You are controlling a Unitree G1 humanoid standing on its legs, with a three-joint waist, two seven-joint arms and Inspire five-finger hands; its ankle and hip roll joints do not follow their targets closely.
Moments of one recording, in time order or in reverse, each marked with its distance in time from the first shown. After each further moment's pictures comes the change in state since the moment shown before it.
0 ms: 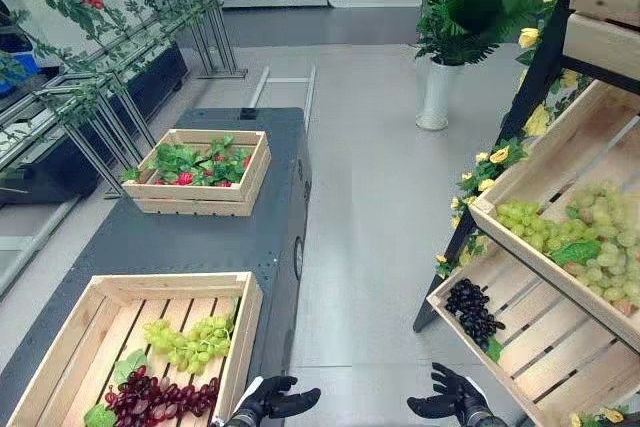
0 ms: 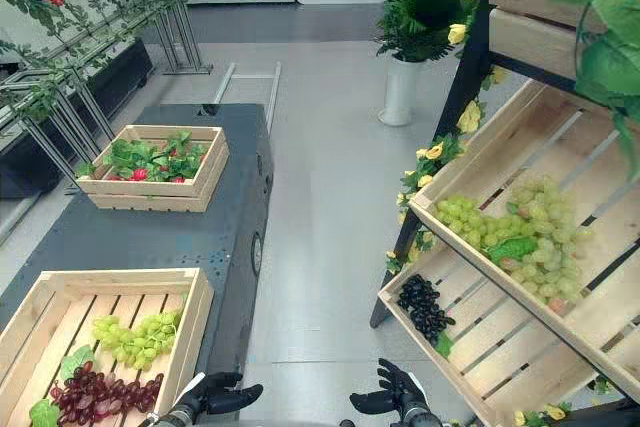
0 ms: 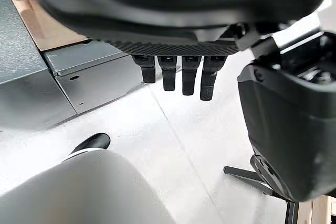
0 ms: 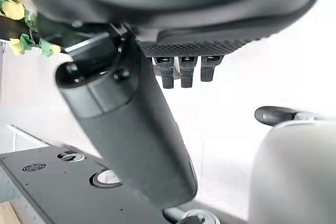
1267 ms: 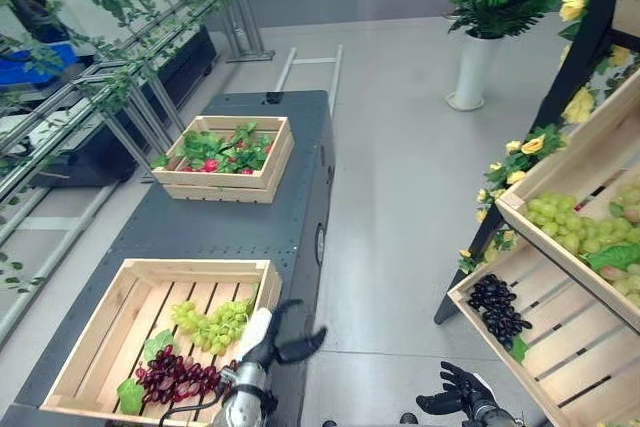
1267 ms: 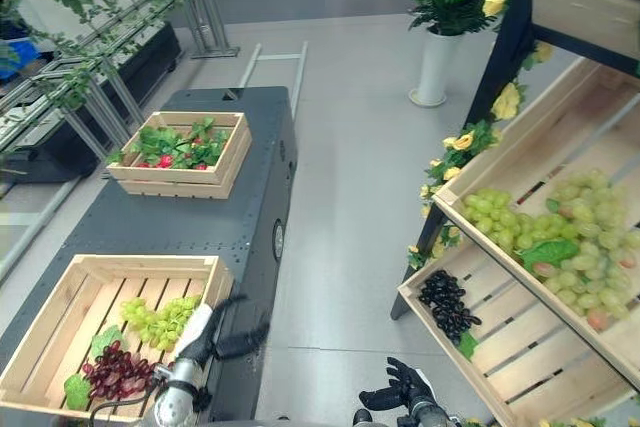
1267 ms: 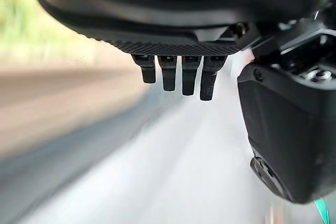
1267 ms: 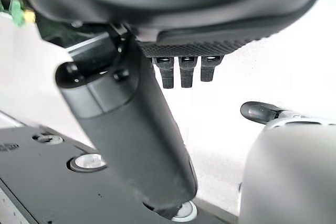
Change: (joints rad) left arm -0.042 0.058 0.062 -0.251 0.296 -0.274 0.552; right arm -0.026 -0.052 0.009 -0.031 -0.012 0.089 0.001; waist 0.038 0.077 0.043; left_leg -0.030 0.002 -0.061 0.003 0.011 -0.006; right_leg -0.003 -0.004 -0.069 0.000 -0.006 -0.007
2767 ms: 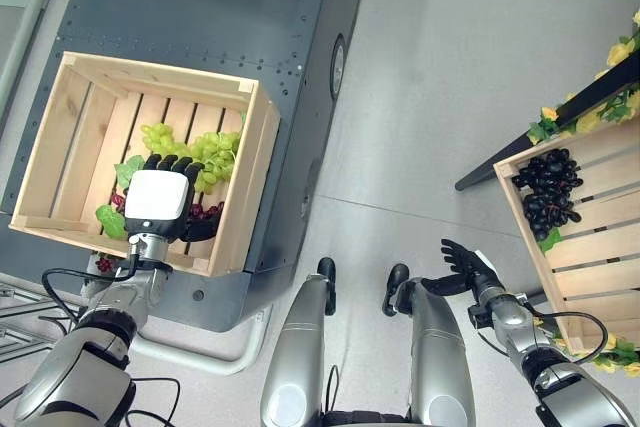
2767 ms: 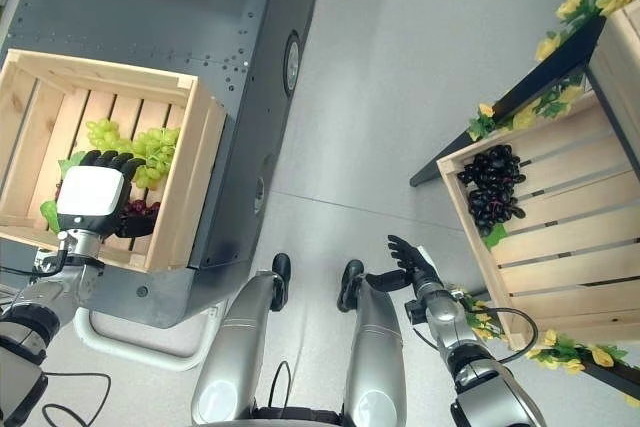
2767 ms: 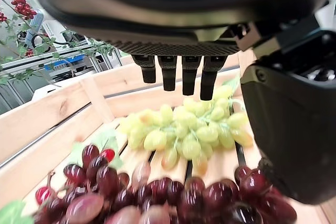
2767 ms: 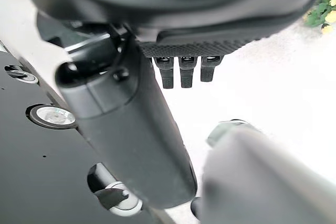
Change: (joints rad) left arm -0.507 0.510 -0.189 0.044 0.384 0.449 0.211; right arm -0.362 -0.180 0.083 -0.163 0.022 -0.033 -0.001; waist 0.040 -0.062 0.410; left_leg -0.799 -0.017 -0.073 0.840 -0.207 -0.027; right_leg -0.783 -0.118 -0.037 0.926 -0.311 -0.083
